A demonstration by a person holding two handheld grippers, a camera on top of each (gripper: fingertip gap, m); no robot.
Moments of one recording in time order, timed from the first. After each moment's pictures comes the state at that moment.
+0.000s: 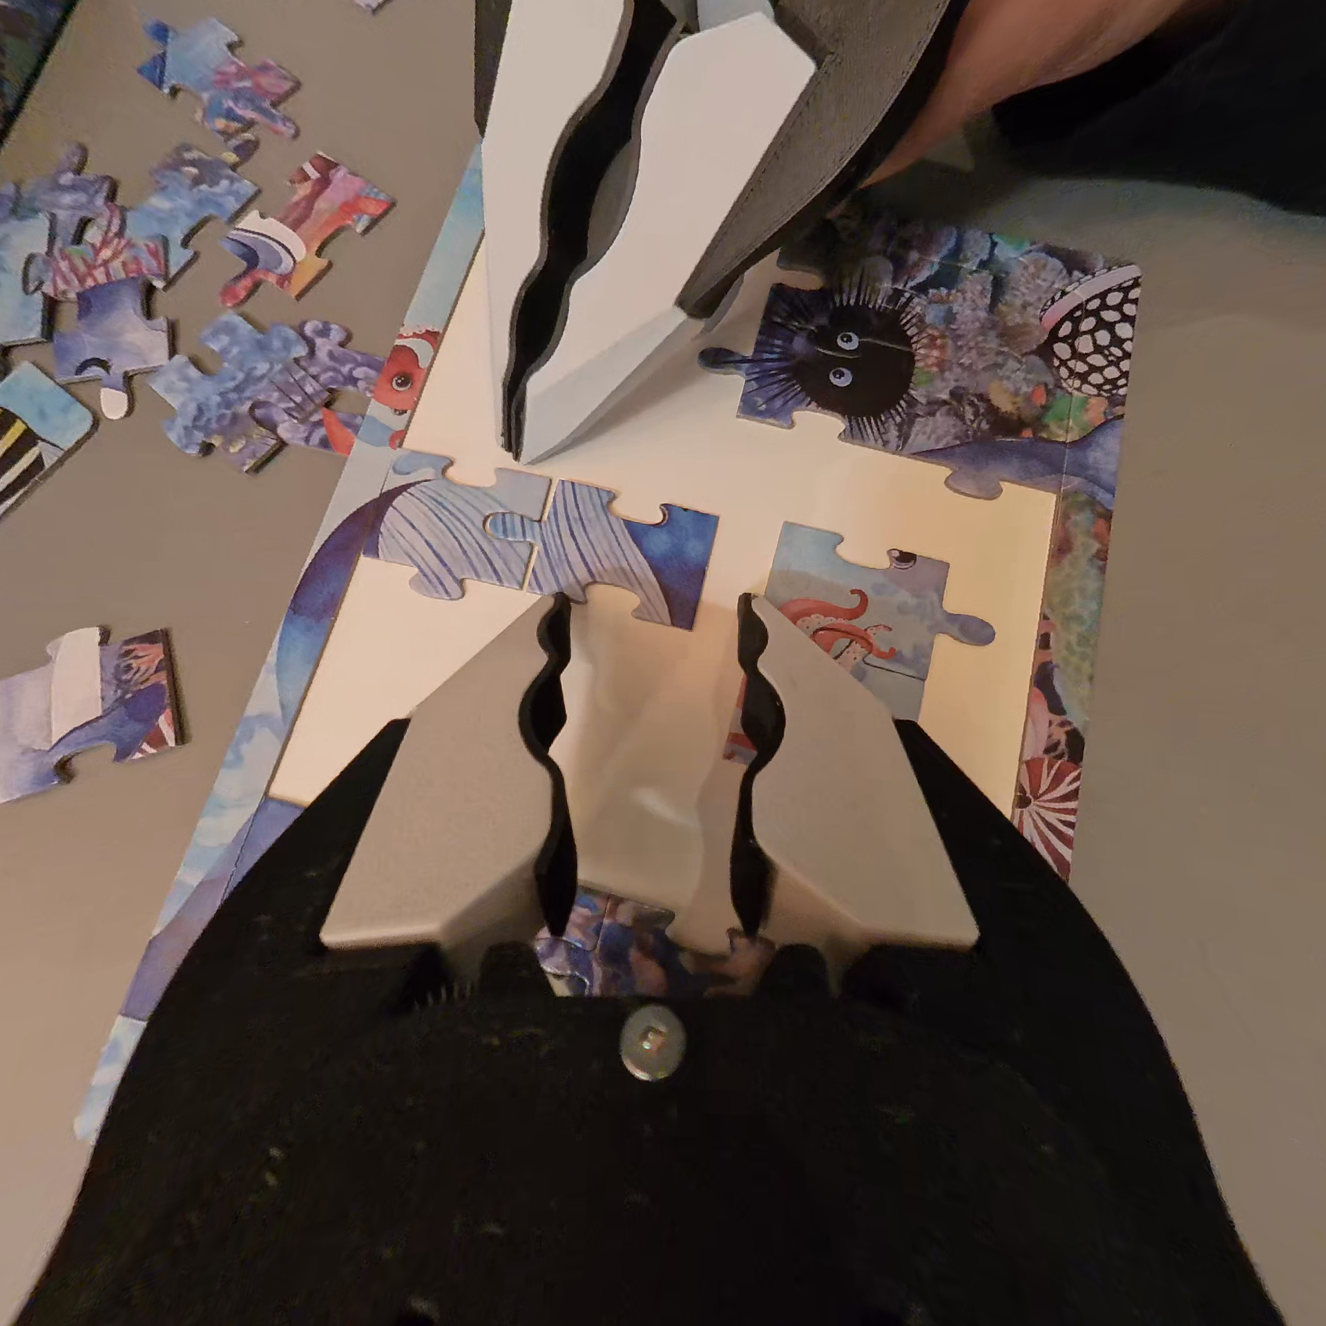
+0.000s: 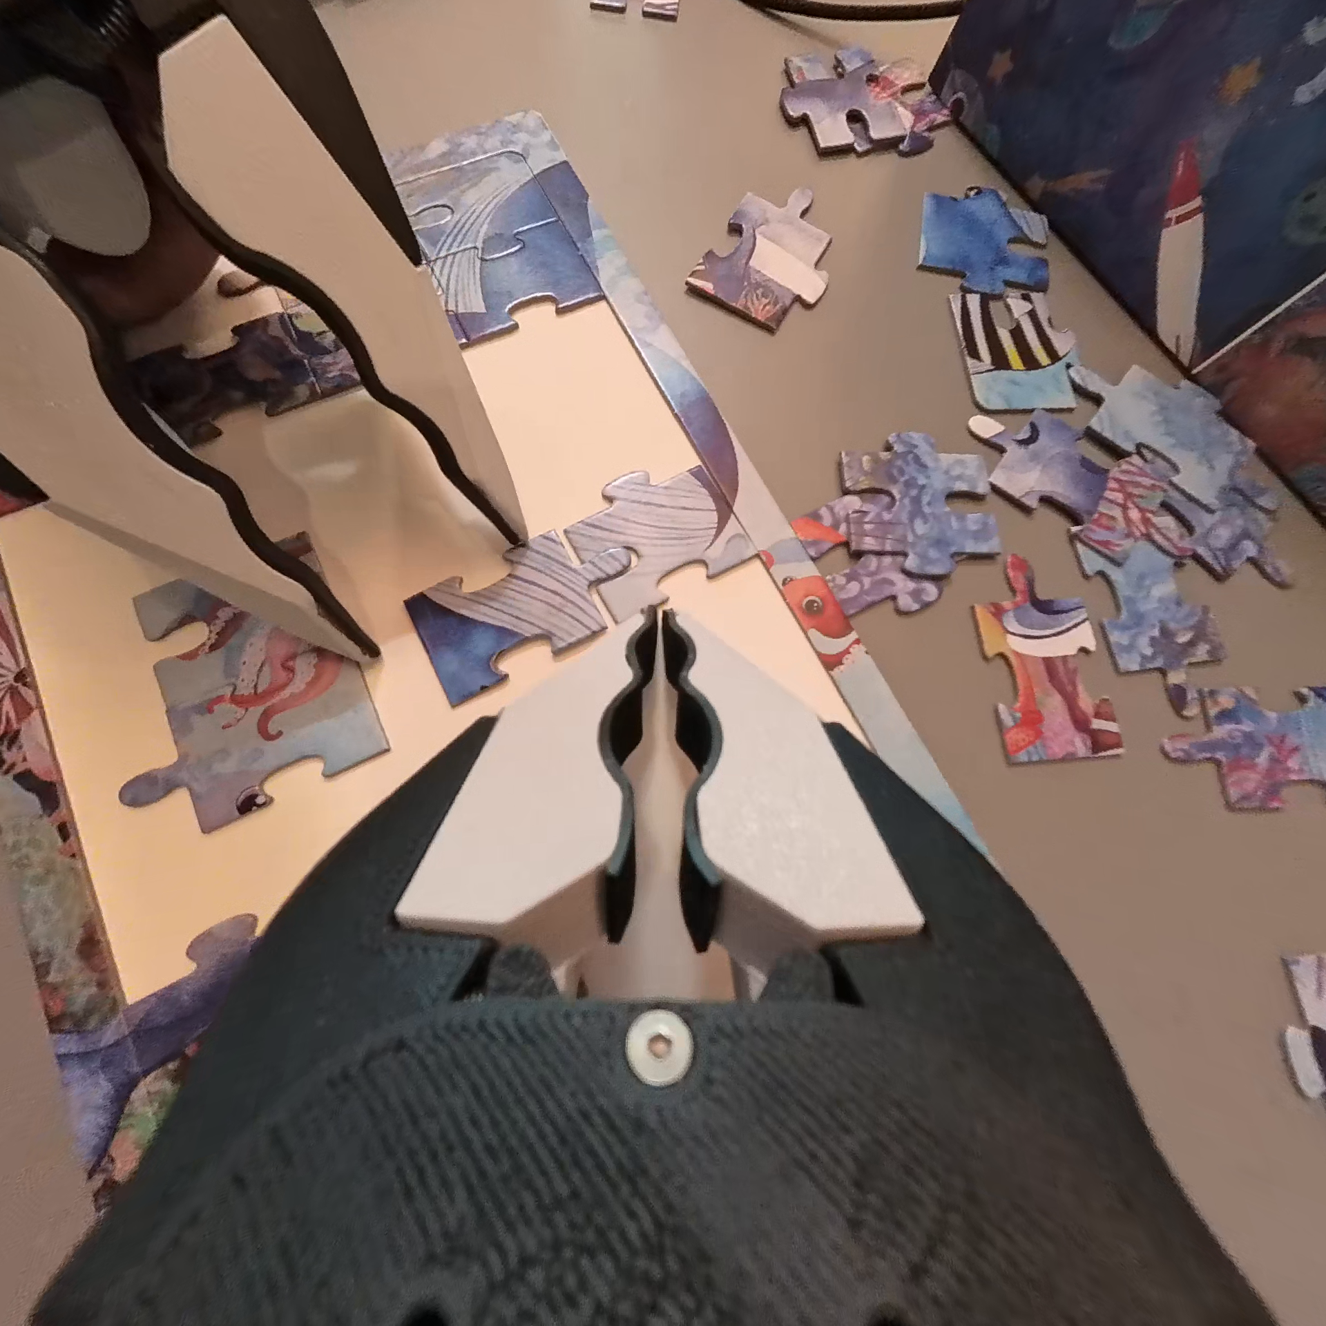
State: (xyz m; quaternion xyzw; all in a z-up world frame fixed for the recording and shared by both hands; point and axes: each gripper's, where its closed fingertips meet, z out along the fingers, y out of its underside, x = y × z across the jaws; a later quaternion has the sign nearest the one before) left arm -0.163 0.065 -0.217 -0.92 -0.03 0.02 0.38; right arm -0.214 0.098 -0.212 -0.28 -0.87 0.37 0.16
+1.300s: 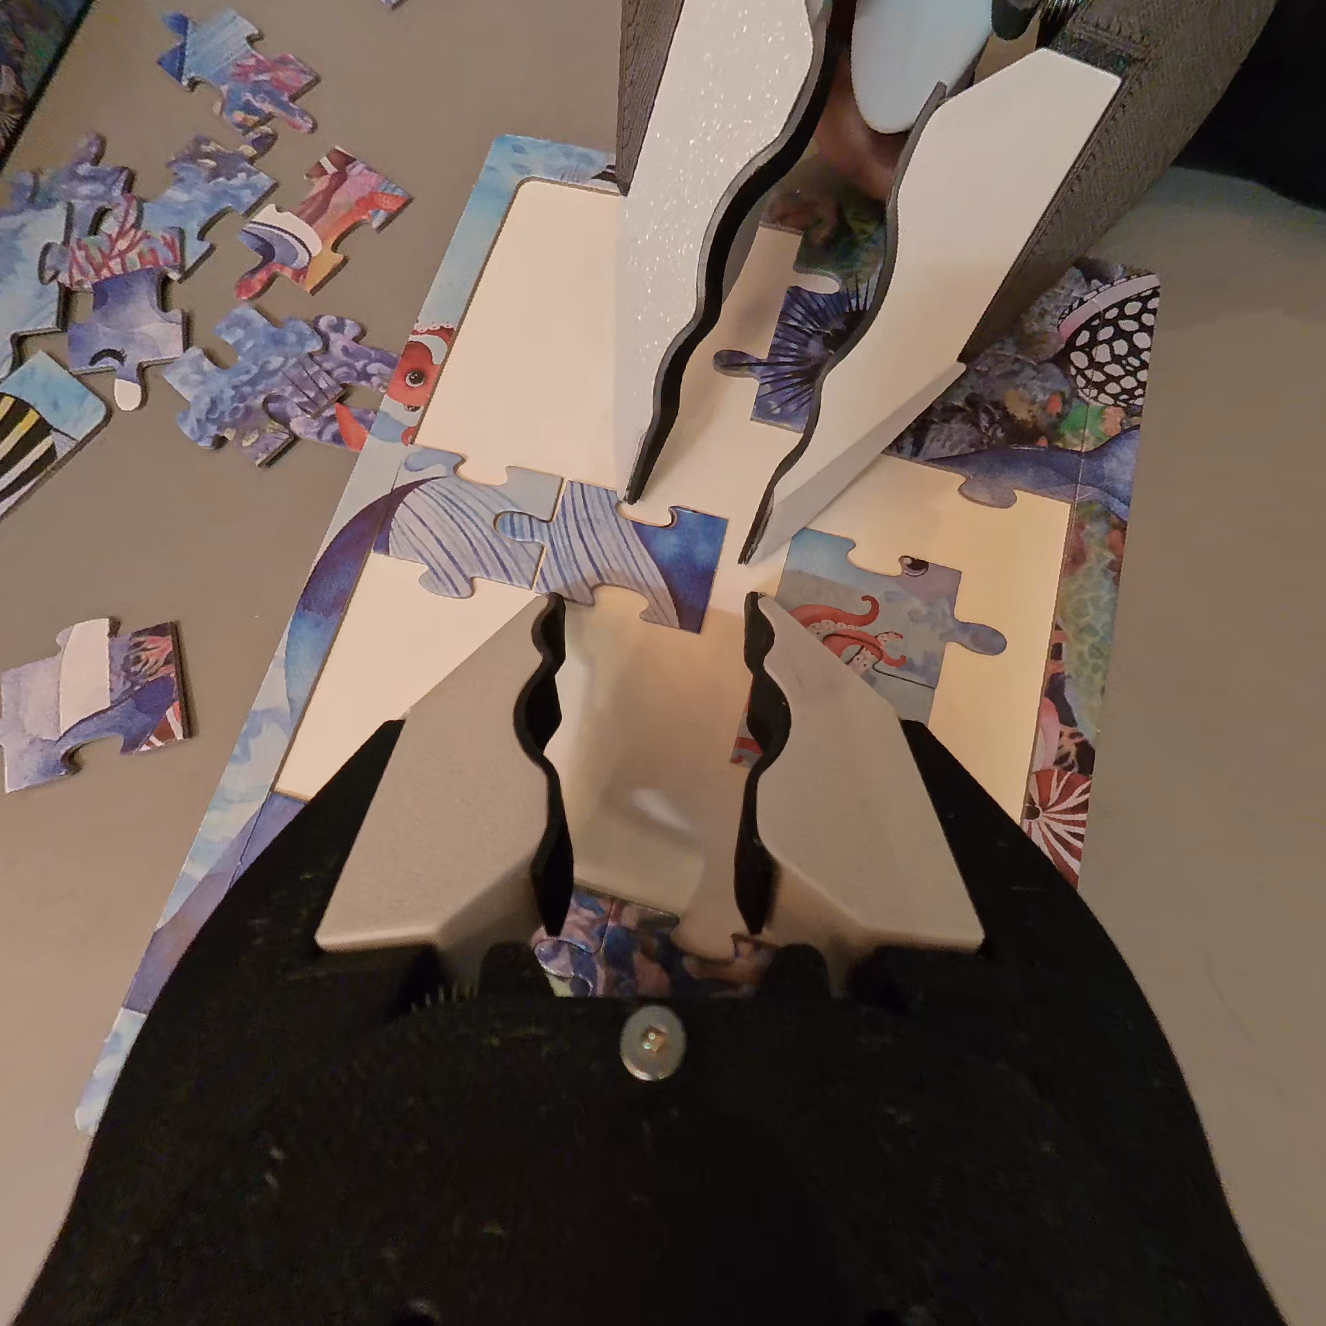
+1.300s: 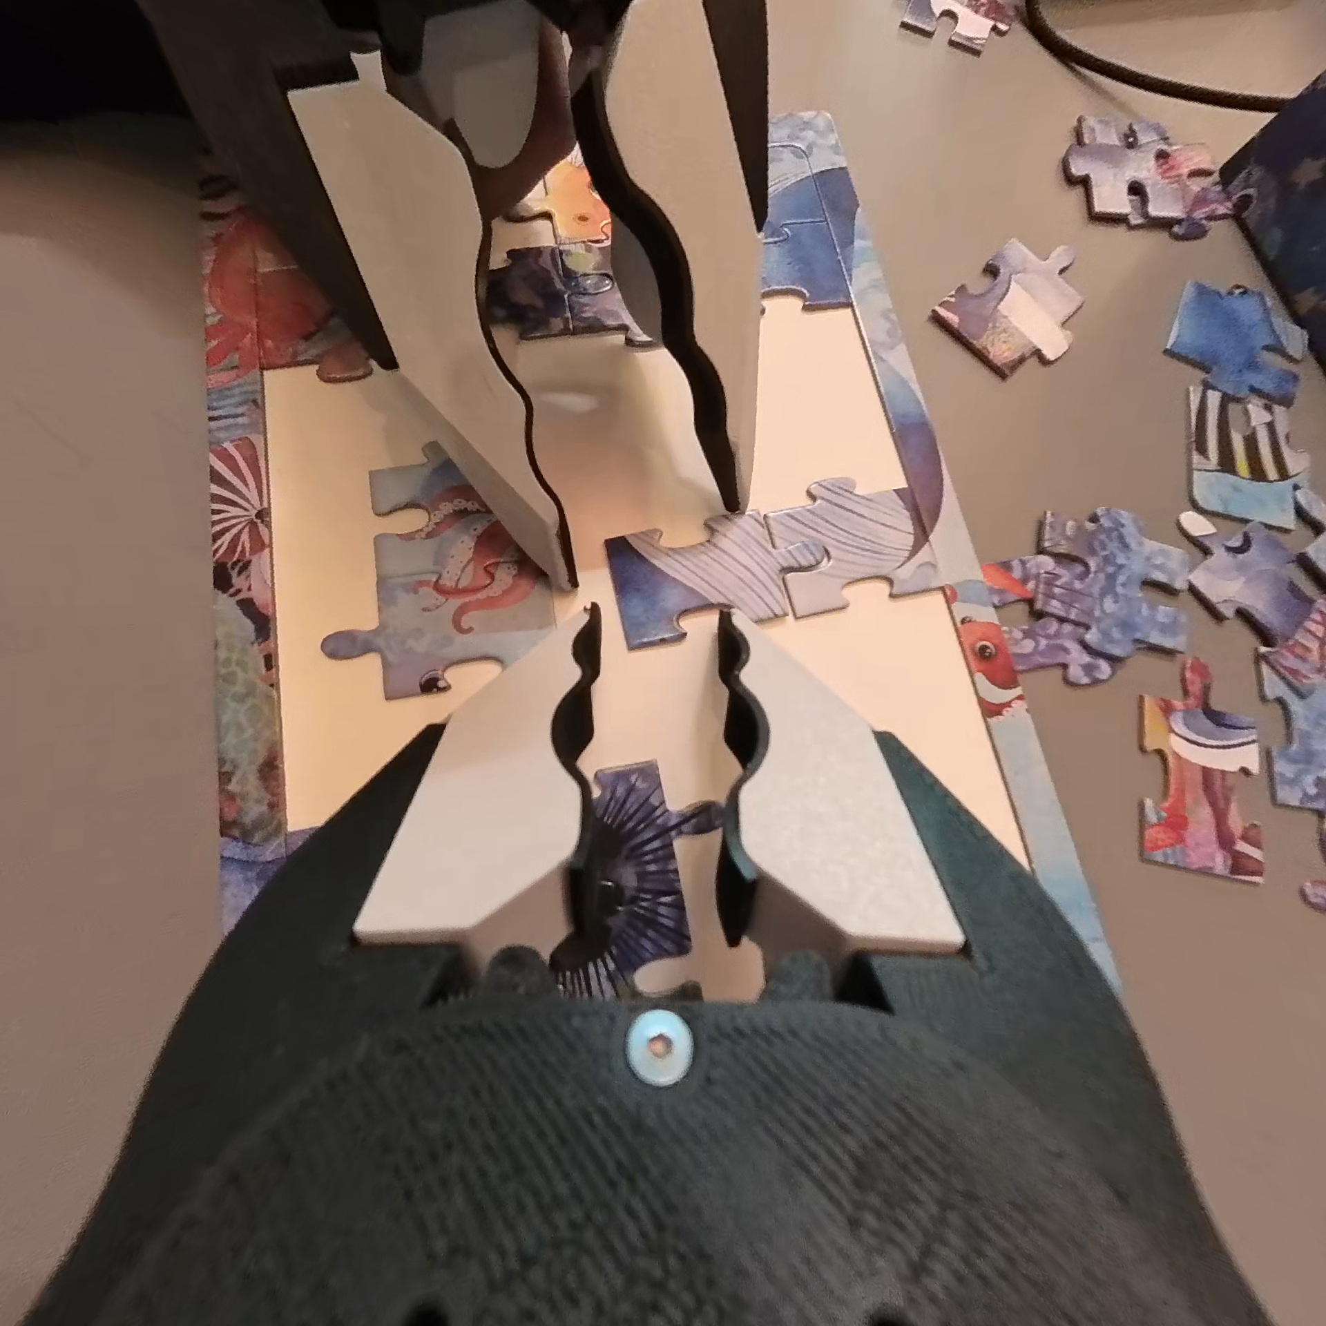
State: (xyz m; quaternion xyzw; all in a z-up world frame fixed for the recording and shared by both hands) left arm -0.166 0.066 -0.217 -0.92 -0.04 0.02 0.38; right arm -0.165 0.079 -0.212 -0.16 -0.91 0.38 0.10
